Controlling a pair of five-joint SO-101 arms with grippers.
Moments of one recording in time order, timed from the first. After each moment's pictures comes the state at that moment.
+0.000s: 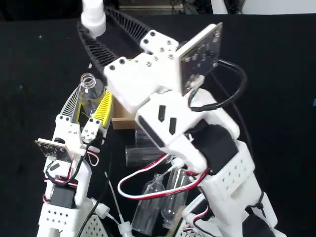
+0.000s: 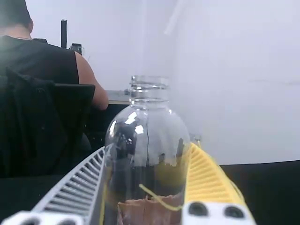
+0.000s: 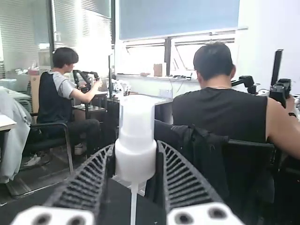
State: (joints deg) left arm 6.3 -104.1 96.1 0.4 3.3; right arm -42.0 -33.1 -1.9 32.9 0.5
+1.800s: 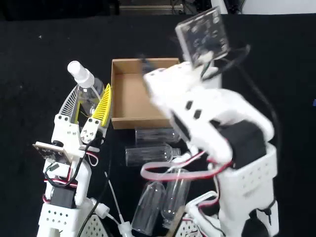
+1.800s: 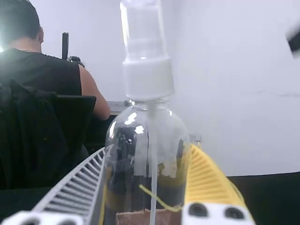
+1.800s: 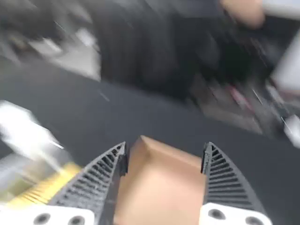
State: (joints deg) left arm 6.3 -104.1 96.1 -2.2 3.3; right arm -20.9 -33.1 -7.7 76.2 0.6
